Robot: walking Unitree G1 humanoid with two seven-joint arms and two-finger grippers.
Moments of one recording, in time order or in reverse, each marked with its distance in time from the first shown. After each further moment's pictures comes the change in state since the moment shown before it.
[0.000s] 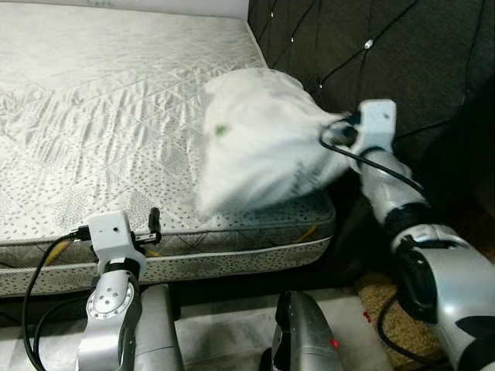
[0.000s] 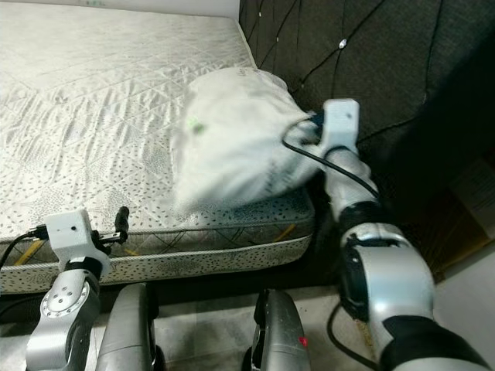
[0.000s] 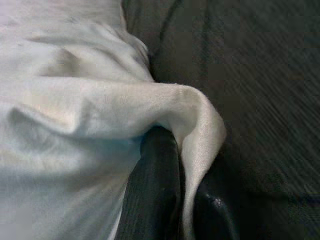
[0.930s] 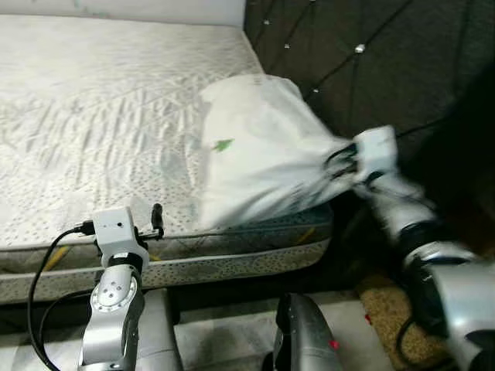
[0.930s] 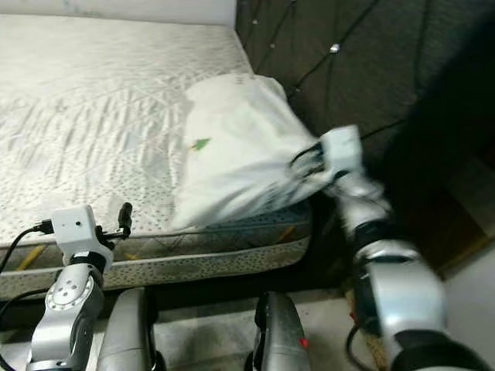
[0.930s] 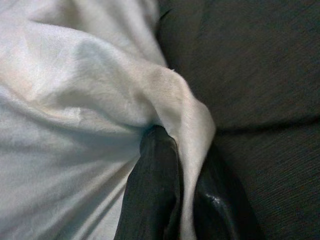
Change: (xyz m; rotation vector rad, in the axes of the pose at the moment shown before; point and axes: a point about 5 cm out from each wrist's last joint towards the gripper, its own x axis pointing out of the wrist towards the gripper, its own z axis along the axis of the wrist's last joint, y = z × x) left arm 0.009 -0.002 0.000 0.016 -0.012 -0.011; right arm -0.008 -0.025 -0.024 -0.141 0.090 0.067
